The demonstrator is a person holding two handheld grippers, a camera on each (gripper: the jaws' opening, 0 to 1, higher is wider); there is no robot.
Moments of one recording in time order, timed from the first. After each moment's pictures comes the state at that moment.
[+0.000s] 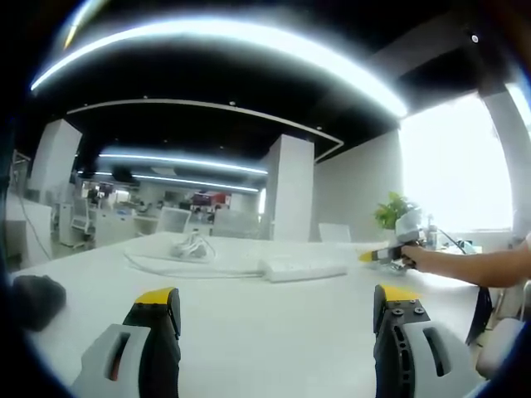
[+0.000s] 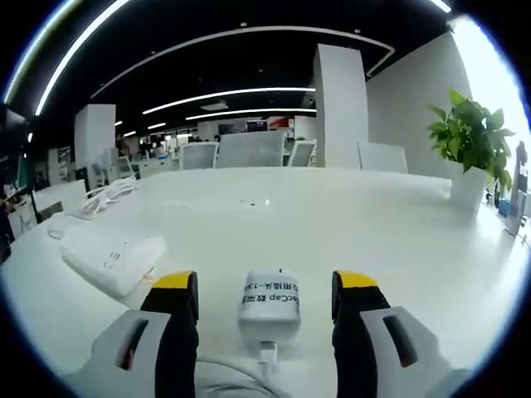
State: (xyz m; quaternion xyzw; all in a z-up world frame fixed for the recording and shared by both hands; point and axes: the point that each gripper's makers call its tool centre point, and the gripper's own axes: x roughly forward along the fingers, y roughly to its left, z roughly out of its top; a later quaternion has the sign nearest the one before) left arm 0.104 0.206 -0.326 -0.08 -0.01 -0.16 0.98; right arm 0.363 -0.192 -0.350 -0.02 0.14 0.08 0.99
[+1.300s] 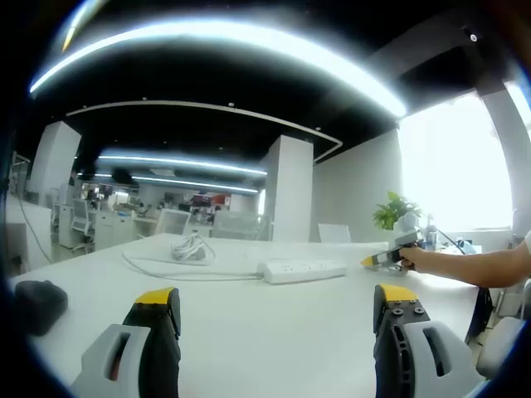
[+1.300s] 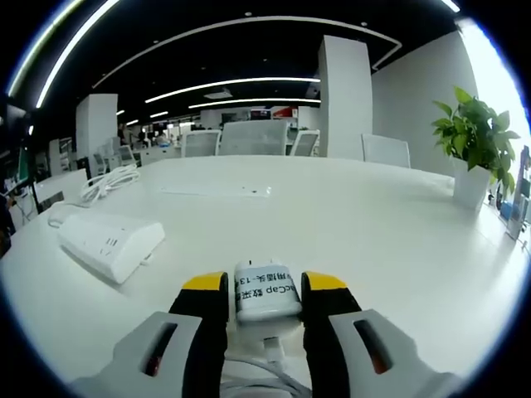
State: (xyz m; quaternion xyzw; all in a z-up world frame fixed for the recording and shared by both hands) left arm 0.103 0.206 -0.322 -0.08 -0.02 -0.16 0.98; right arm 0.354 -0.191 -0.362 -0.04 0.17 0.09 0.98
